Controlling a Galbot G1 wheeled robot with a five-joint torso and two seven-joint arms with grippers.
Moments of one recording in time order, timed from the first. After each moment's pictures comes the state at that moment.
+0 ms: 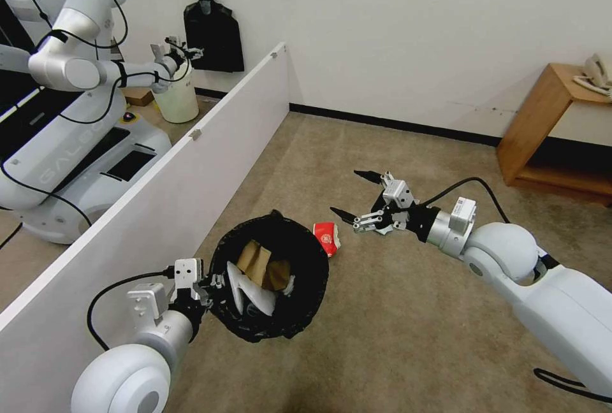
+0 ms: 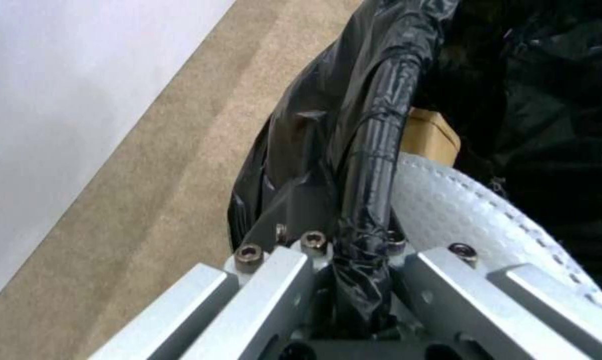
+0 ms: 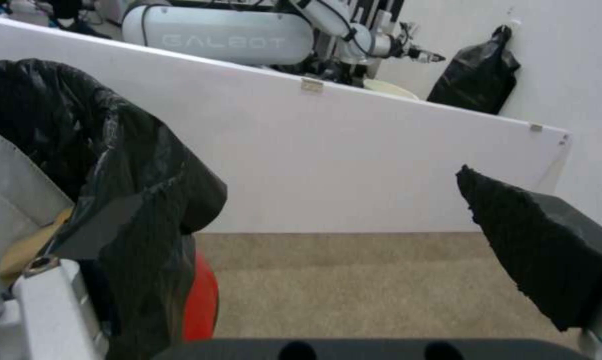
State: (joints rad) left arm 1.53 -1.21 -0.51 -2.40 -0.70 0.71 -0.35; right arm -0.81 0.69 0.08 1.91 0.59 -0.05 -0.42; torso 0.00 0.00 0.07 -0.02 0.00
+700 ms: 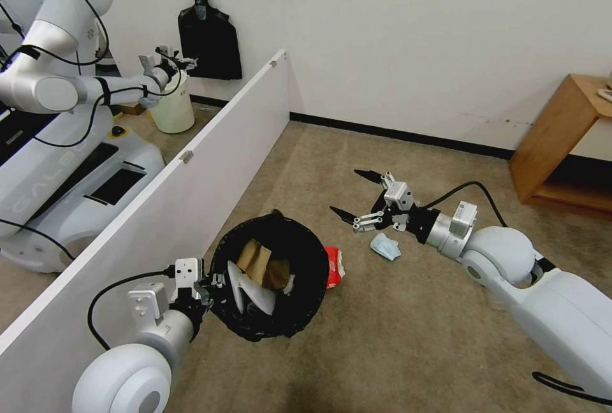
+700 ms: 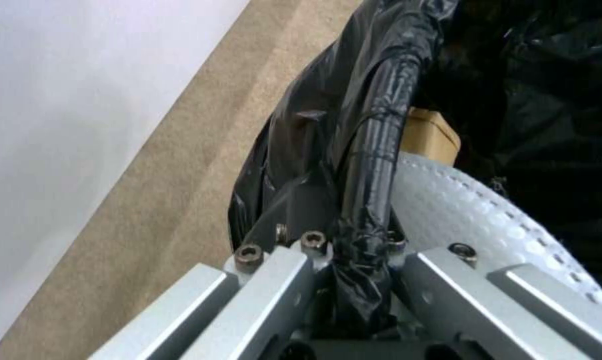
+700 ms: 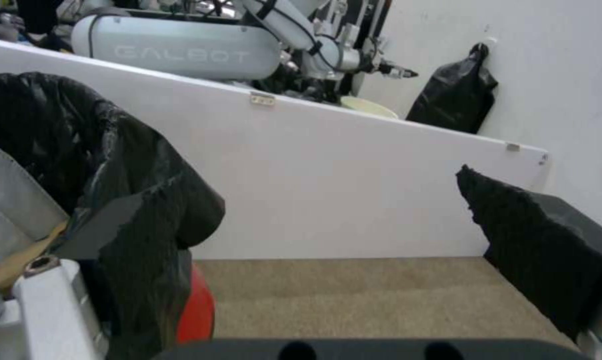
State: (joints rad) left arm 1.53 -1.22 -0.50 -2.40 -0.69 0.71 -0.35; right arm -0.82 0.69 0.07 1.89 0.59 0.03 -0.42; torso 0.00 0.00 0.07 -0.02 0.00
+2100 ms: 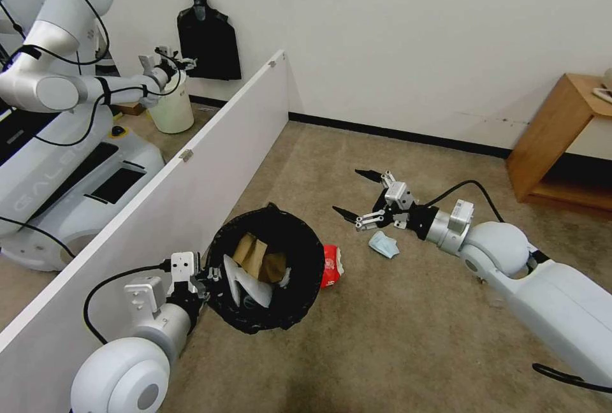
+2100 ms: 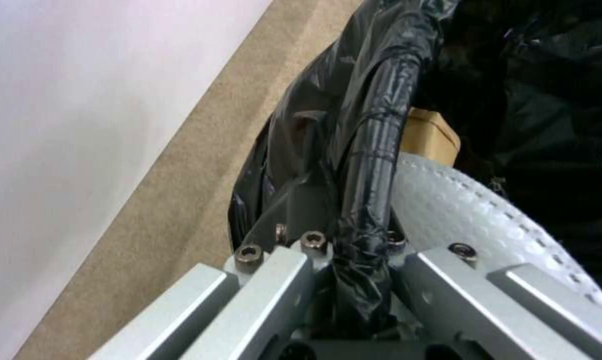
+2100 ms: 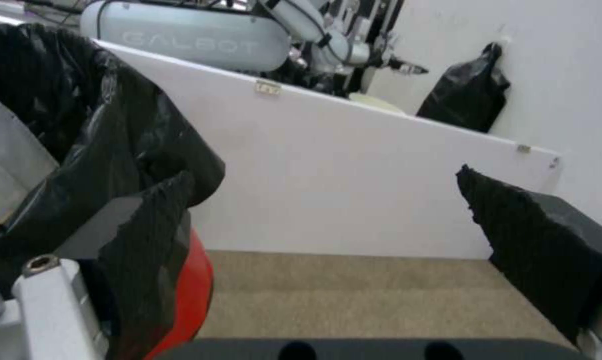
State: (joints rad) left arm 1.50 -1.21 -0.51 -2.39 -0.69 0.71 -0.37; right arm -0.73 0.68 -0.01 1.80 0.59 0.09 -0.45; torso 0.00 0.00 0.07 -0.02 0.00
